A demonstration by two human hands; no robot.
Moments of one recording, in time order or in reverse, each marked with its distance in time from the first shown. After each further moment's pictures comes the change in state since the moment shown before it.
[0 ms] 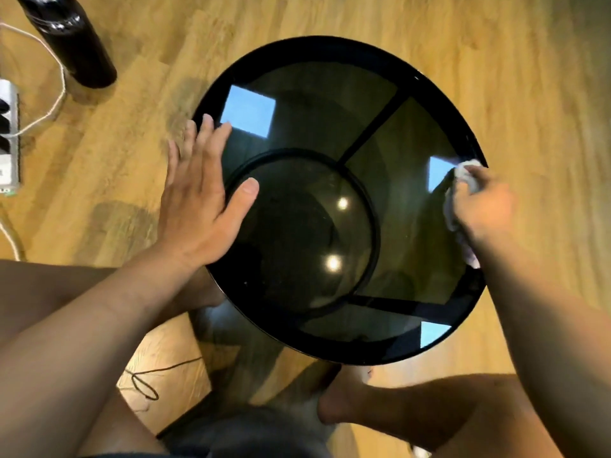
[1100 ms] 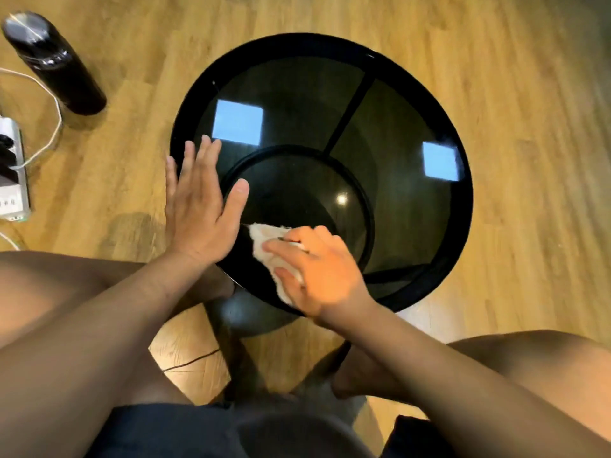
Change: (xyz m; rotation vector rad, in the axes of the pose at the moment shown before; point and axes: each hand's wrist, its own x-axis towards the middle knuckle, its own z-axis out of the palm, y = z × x) left_hand -0.024 0.018 0.007 0.080 0.047 0.014; right_hand -0.207 -0.077 0.047 0.017 -0.232 -0.834
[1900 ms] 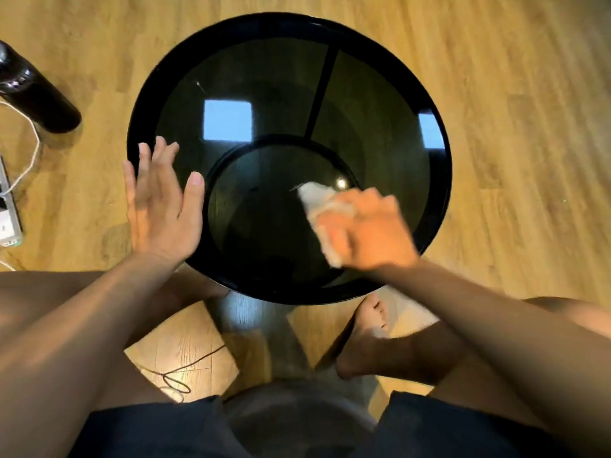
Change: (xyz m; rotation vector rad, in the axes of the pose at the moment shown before) left_hand 0.003 -0.013 0.011 0.060 -0.007 -0.061; right_hand -0.030 0.089 -0.033 -0.248 0.000 0.117
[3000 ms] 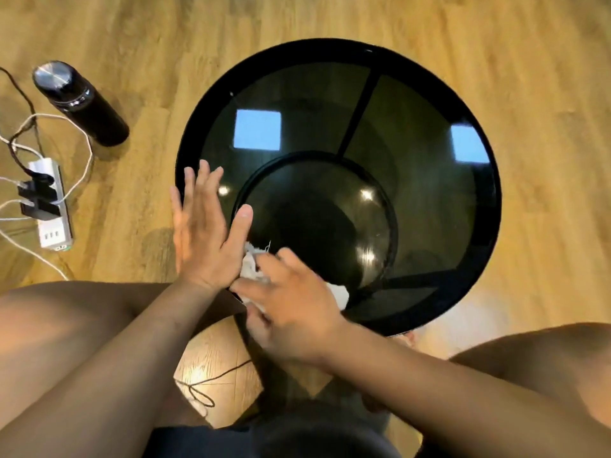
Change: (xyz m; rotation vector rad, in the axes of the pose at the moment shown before) left_hand -0.004 0.016 -0.018 -0.100 -0.054 0.023; right_hand 0.027 -0.140 0.004 0.398 -0.026 -0.229
